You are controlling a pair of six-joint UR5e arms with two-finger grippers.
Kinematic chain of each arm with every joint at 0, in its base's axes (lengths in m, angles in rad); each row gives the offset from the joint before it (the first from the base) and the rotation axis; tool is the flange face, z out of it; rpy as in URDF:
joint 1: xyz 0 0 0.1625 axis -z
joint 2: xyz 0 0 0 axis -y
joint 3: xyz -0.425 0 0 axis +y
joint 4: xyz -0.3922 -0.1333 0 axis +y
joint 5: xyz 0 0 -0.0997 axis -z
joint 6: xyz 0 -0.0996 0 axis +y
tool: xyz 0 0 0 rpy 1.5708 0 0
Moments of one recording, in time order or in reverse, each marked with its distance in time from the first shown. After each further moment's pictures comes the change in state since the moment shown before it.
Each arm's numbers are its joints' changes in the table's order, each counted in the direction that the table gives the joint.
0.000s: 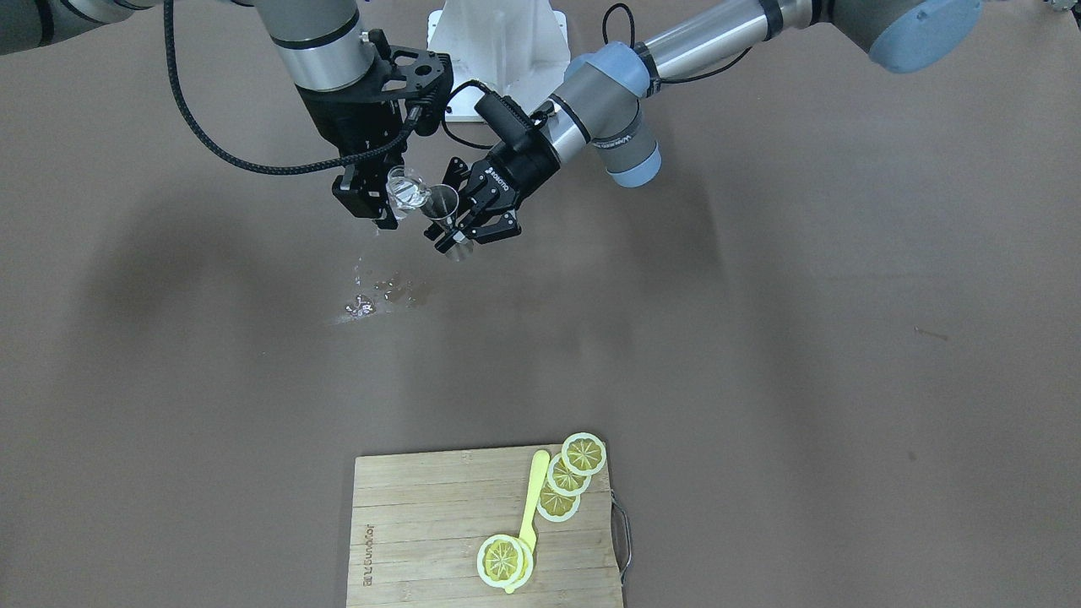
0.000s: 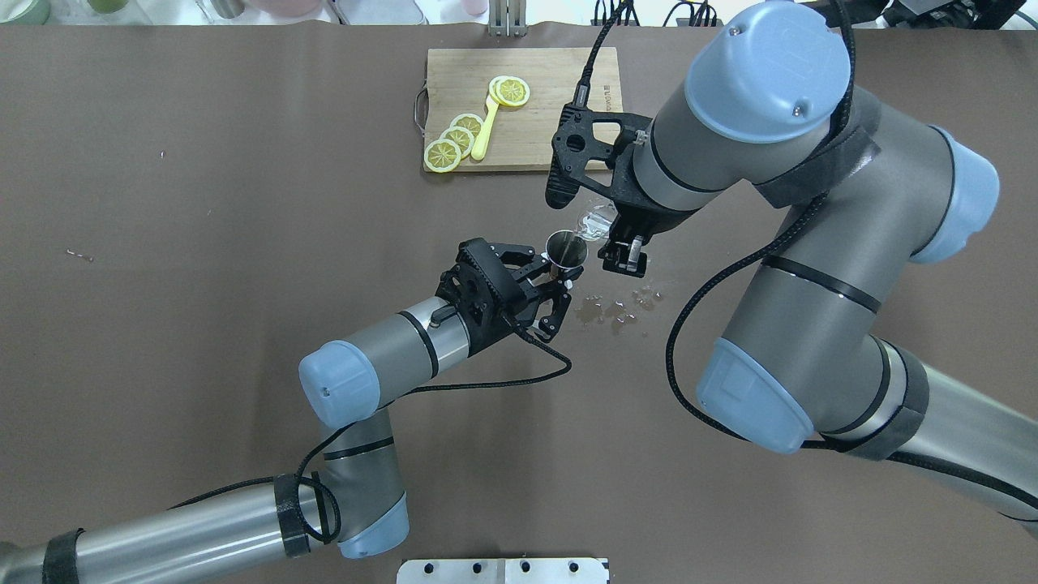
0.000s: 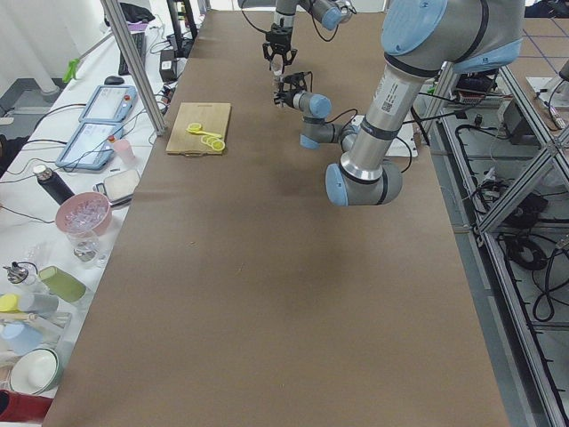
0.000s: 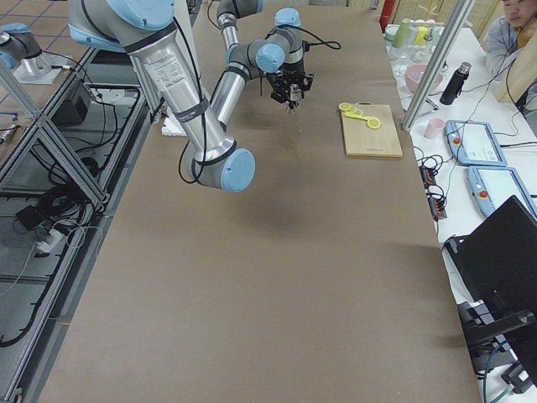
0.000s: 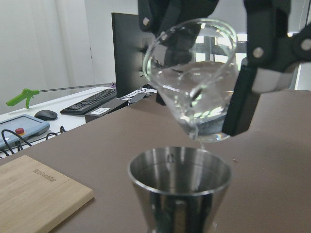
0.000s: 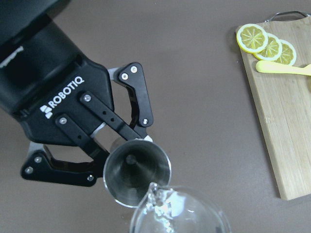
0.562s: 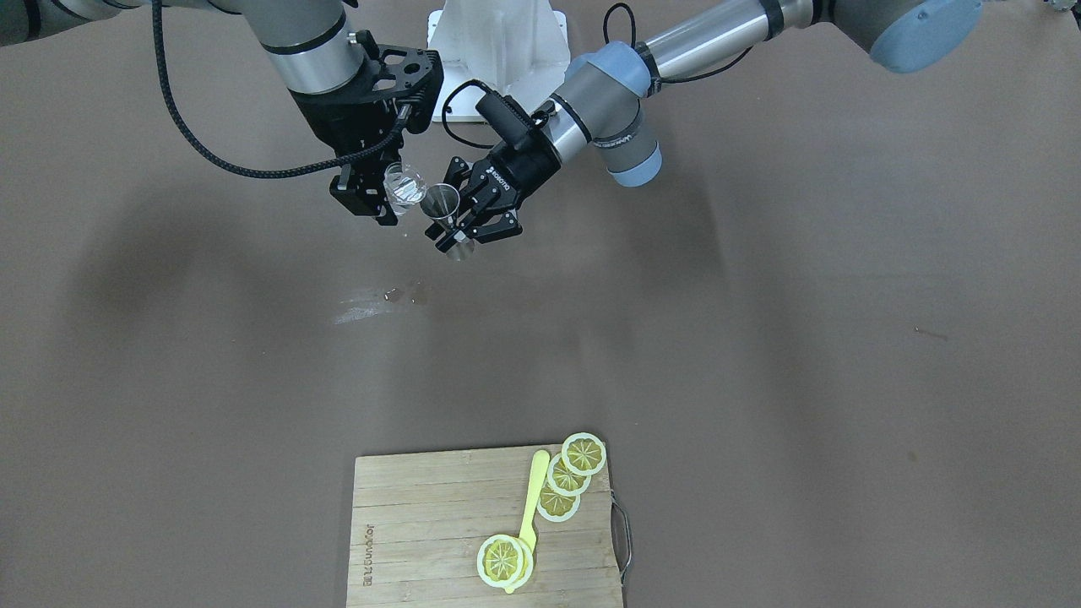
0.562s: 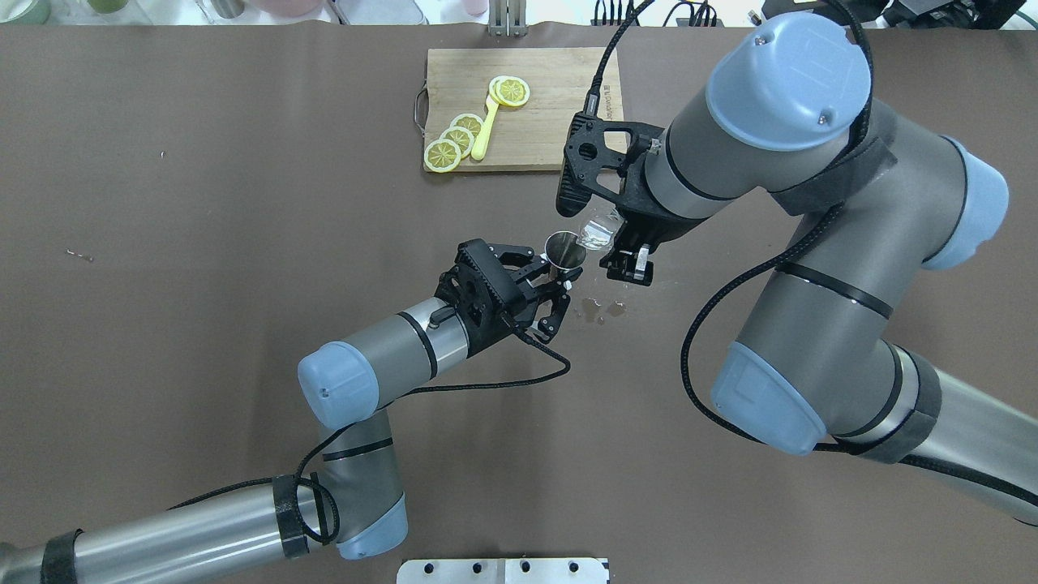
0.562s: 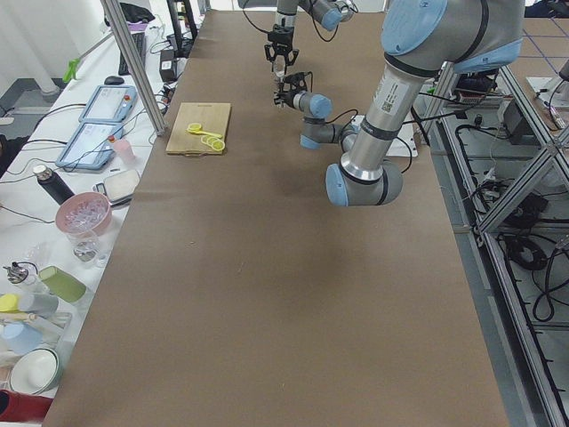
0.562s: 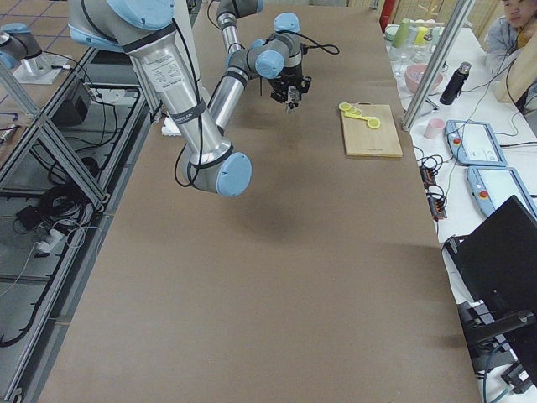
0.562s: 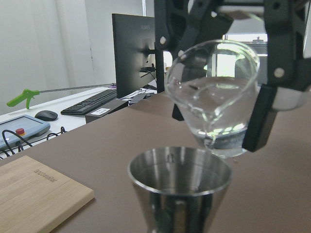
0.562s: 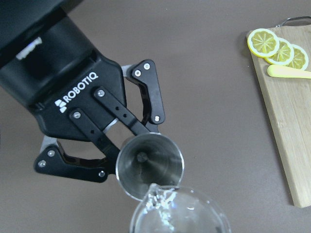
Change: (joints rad) left arm -0.001 0.004 0.003 0.000 0.000 0.000; right arm -0.004 -0.032 -0.008 -0.053 0.040 0.000
